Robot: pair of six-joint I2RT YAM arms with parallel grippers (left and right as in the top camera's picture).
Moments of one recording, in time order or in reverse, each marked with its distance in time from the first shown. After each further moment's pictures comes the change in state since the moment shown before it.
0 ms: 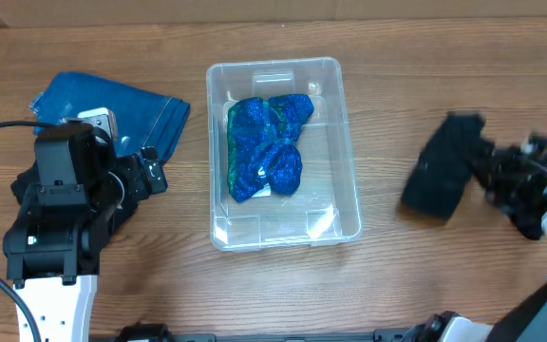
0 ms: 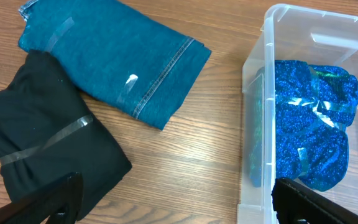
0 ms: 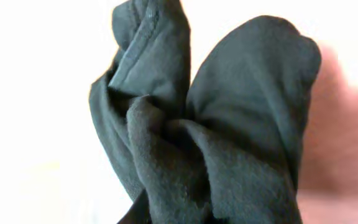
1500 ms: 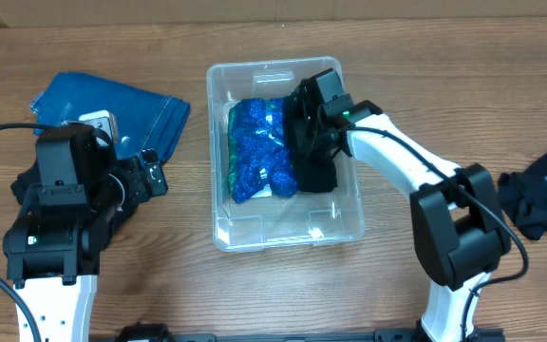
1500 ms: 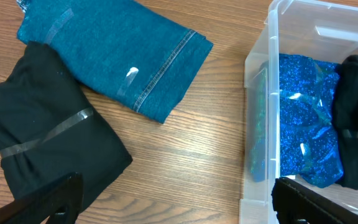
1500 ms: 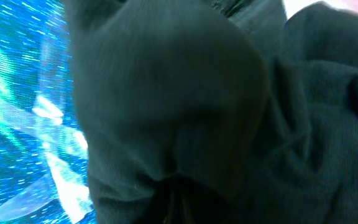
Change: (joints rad) left arm 0.000 0.000 0.000 -0.023 0.000 -0.003; right arm 1.015 0.586 0.482 0.004 0.718 -0.262
